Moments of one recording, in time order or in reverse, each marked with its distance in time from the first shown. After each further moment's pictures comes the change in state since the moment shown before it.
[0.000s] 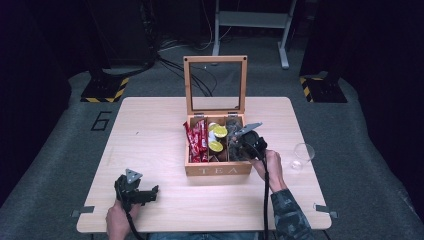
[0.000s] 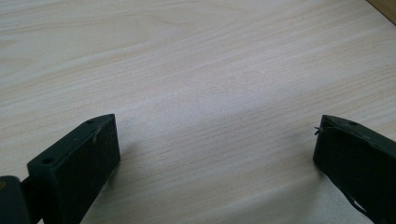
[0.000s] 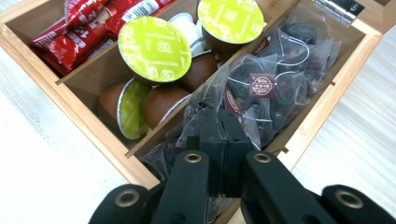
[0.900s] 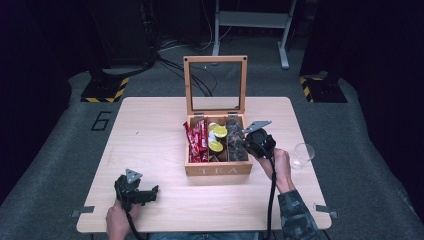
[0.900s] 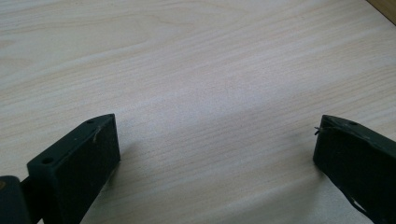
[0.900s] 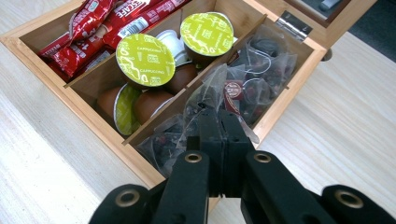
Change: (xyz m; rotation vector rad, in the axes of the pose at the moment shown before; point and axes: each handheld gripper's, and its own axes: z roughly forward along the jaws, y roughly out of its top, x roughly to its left) left arm 0.000 0.000 0.000 0.001 0.000 0.001; right arm -0.004 0.001 -0.035 -0.039 -0.063 -0.006
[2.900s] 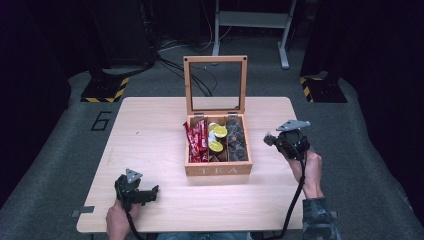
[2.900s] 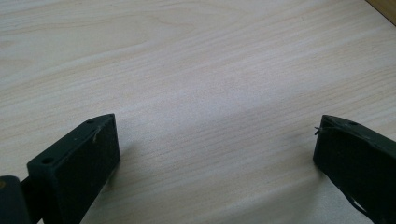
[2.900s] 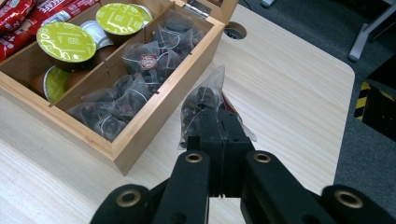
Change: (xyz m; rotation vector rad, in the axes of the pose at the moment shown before) left arm 0.000 0.000 0.000 0.002 -0.003 0.009; right arm -0.044 -0.039 -0.059 -0.032 -0.157 0.129
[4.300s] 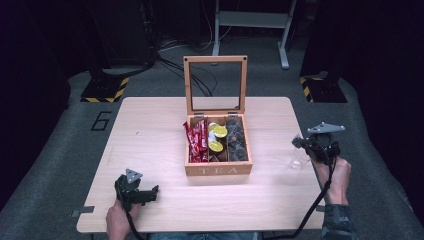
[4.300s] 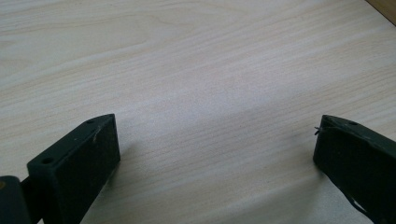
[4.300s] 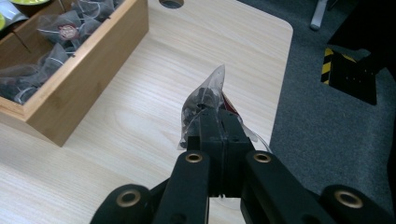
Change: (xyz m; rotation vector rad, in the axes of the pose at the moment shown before) left arm 0.000 0.000 0.000 -0.001 0.001 0.001; right arm -0.058 -0.043 -0.026 0.033 -0.116 0.131
